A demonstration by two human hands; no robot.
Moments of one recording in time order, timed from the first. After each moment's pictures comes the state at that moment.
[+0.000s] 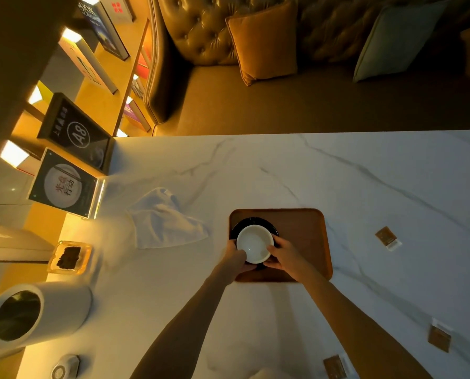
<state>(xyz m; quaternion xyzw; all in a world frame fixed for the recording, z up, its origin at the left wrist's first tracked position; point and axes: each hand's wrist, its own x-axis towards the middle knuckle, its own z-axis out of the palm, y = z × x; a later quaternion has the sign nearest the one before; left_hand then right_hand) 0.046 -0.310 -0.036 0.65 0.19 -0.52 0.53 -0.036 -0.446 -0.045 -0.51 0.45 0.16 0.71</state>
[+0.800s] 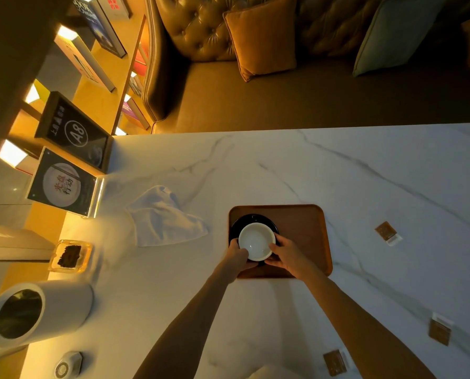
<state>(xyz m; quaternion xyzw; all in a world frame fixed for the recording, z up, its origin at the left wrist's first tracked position) 0.040 -0.313 -0.049 0.66 0.18 -0.52 0.50 -0.044 -0.448 -0.050 -0.49 0.46 0.16 0.72</state>
